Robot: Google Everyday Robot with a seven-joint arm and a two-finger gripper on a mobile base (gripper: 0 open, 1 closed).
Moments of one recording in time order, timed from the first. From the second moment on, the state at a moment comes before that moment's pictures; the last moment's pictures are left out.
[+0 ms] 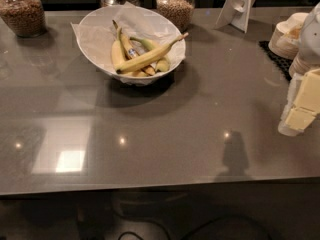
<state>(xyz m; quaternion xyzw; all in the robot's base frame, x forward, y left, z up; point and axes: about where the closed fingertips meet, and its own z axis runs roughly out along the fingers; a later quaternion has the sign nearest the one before) 0.438 -0.217 0.977 -0.60 0.78 -0.04 0.16</state>
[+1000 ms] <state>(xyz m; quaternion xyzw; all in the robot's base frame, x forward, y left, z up) 0.466 -0.196 0.980 -0.62 0.75 -0.03 0.23</state>
